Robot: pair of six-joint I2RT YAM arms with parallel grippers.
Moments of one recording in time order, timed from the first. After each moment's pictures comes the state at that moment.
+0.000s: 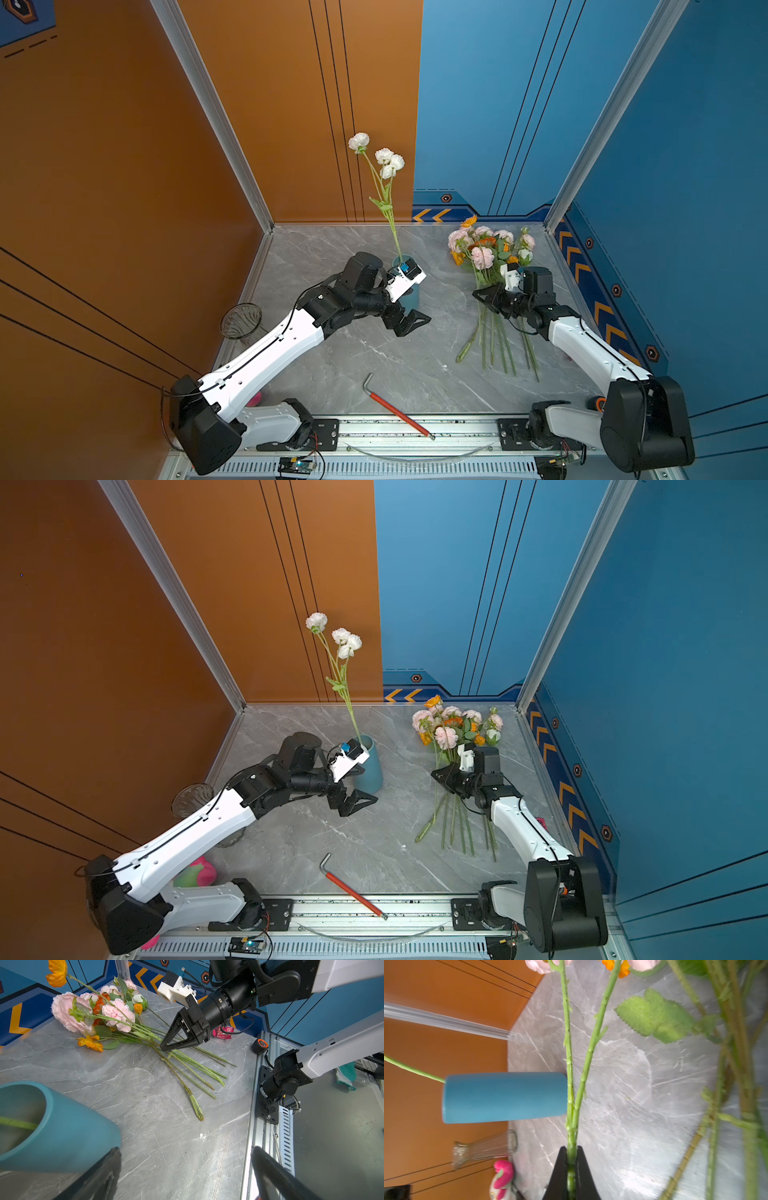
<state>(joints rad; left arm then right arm) -0.71 1.24 1.16 -0.53 0.48 0.12 0.07 1.26 0.69 -0.08 -0.66 0.80</state>
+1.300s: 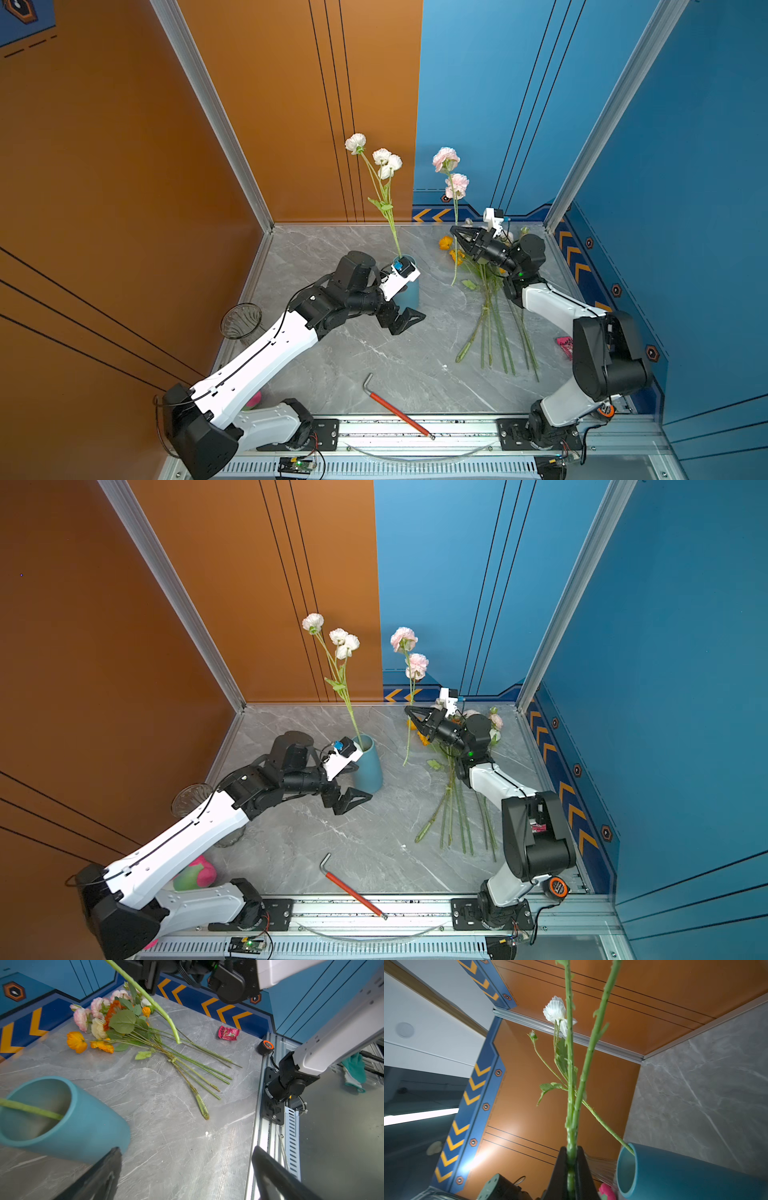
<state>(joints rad) -0.62 1.18 1.16 -0.56 0.48 0.13 0.21 1.56 1.00 0.74 -0.80 1.34</state>
